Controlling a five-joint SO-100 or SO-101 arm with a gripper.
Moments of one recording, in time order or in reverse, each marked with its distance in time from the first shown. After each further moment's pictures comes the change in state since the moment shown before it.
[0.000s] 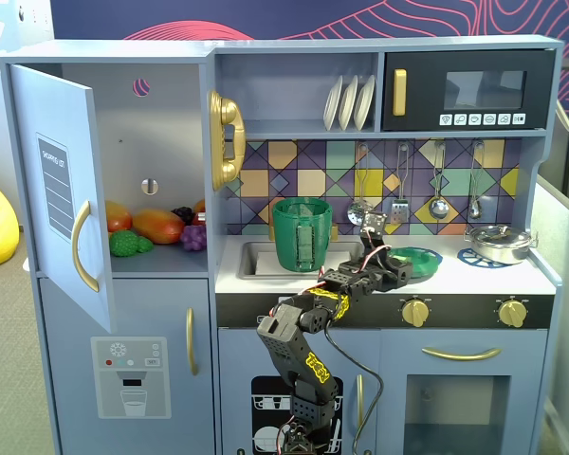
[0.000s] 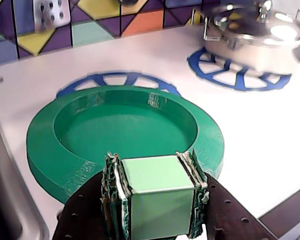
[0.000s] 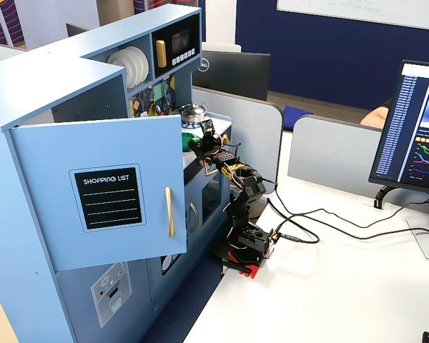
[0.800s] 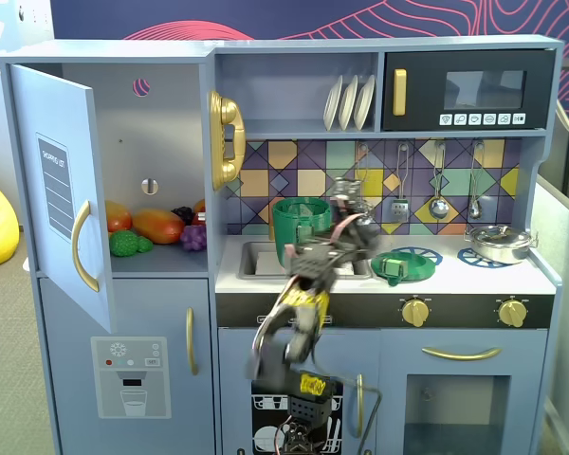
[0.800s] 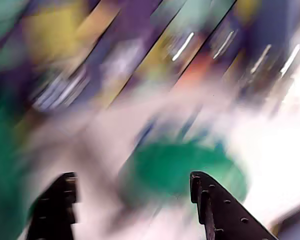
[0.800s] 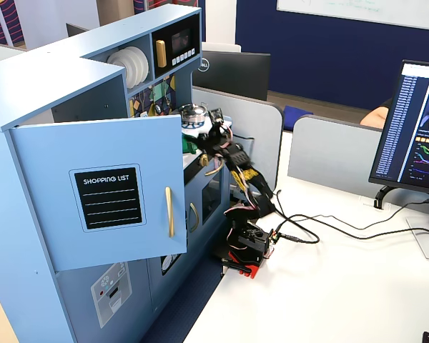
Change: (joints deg) arm -10.7 28.4 -14.6 47.5 7.6
